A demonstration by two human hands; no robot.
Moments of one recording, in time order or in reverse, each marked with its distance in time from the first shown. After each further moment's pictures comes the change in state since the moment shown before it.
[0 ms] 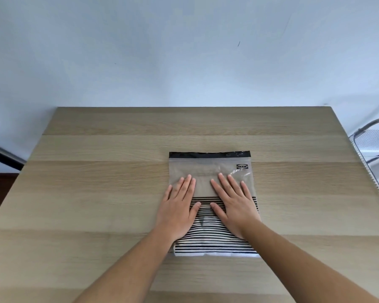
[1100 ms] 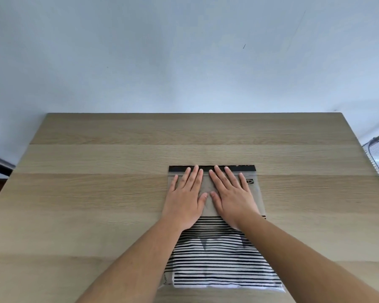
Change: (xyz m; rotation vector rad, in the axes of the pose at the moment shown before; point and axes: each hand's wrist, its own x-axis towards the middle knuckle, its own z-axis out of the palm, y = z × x) left_hand 0.071 -0.002 -0.003 0.021 0.058 0.034; right_hand 0.068 0.007 -0.008 -0.033 0.032 0.005
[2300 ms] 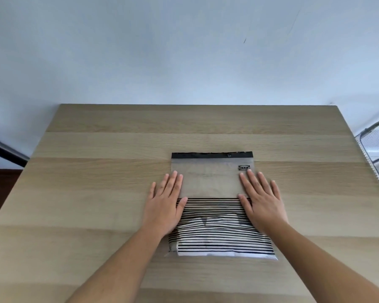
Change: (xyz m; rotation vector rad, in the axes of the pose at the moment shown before) left_hand -0.080 -0.035 0.003 0.030 -0.023 -0.127; right_hand -0.079 0.043 0.006 0.007 0.040 0.171
